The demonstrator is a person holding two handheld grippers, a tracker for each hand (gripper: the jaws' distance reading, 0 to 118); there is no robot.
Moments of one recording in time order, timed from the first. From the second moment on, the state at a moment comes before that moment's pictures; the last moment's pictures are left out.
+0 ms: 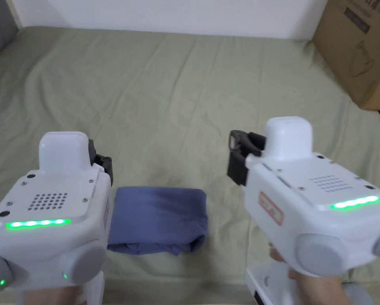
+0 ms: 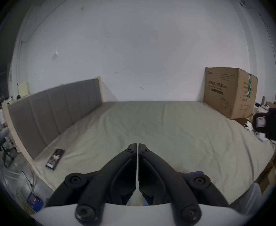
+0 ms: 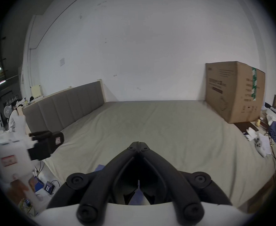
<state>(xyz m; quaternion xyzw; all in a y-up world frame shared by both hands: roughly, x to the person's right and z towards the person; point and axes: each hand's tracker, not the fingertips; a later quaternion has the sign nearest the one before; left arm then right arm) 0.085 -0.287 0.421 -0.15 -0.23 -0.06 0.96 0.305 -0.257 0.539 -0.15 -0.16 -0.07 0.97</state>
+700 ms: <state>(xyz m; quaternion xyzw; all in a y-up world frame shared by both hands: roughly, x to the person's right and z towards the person) 0.025 -0.296 0.344 -0.30 -0.28 0.07 0.91 0.261 -0.453 0.439 -0.38 -0.16 -0.07 0.91</state>
